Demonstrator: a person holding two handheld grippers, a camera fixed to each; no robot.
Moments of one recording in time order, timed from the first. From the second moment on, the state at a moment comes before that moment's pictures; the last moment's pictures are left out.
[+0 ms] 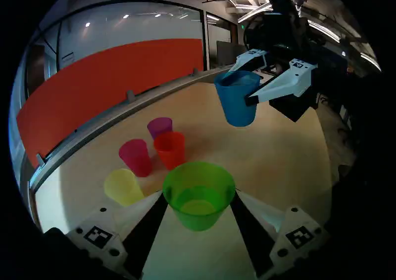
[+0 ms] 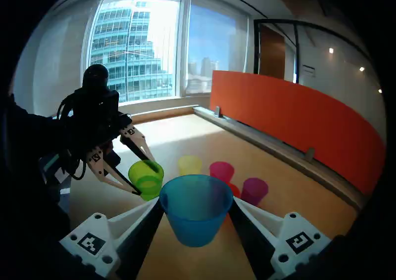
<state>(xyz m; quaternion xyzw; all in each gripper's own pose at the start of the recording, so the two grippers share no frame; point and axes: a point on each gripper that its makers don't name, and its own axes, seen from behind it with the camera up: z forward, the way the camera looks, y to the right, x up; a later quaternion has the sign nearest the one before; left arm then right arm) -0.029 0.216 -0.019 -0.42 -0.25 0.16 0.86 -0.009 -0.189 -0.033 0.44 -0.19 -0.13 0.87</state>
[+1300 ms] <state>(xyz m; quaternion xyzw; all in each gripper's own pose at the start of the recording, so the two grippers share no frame) -0.091 0.211 -0.007 -0.43 -0.32 0.17 0.83 -0.110 -0.170 -0.037 0.44 -0.29 -0.18 0.83</state>
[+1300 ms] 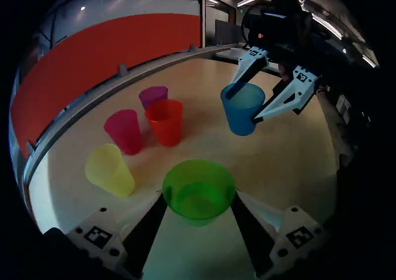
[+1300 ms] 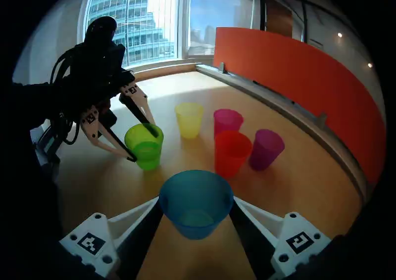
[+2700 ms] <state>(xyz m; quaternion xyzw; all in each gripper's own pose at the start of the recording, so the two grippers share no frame) -0.106 0.206 -0.014 -0.45 -0.32 0.17 0.82 -0.140 -0.177 -0.042 0.44 -0.31 -0.18 0.82</state>
